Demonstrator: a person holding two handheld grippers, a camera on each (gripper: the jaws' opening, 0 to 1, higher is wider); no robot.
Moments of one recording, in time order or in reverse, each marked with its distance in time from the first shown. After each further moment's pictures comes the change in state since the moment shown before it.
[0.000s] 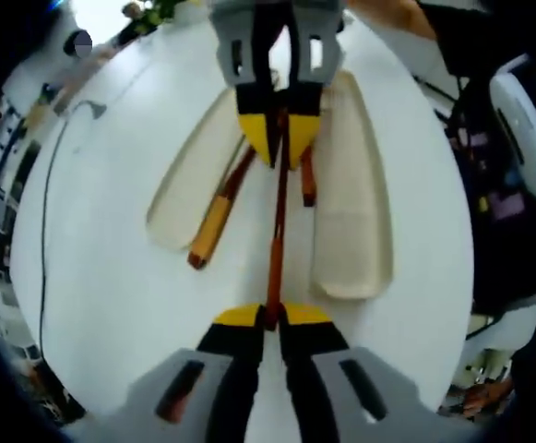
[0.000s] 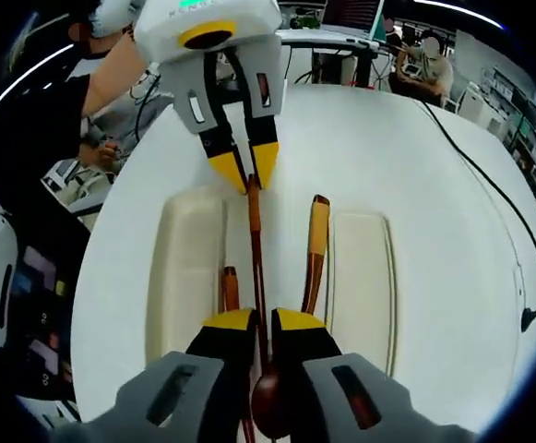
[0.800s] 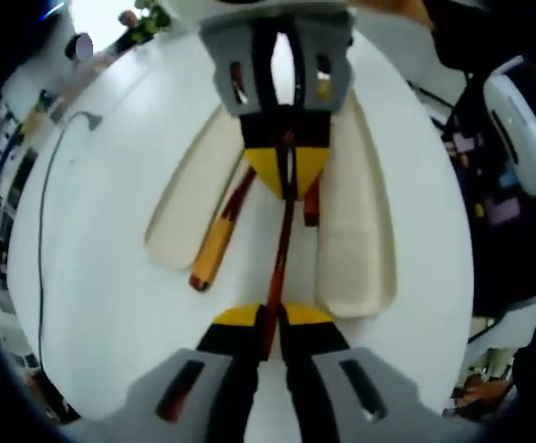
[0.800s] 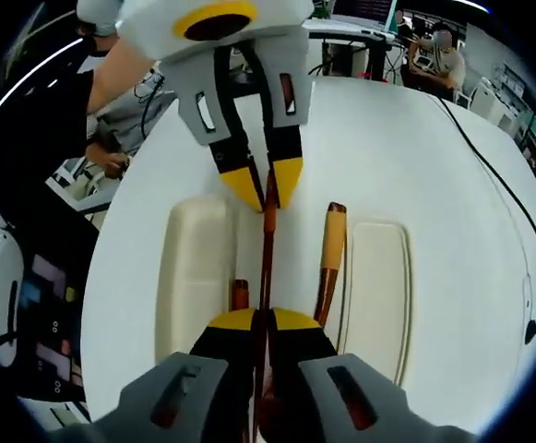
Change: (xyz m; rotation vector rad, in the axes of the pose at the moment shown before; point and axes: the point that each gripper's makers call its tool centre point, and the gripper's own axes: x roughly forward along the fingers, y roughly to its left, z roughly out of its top) left arm 0.003 0.003 0.014 0.025 -0.045 -0.015; right arm 0.008 0.010 0.015 -0.002 0.027 0.043
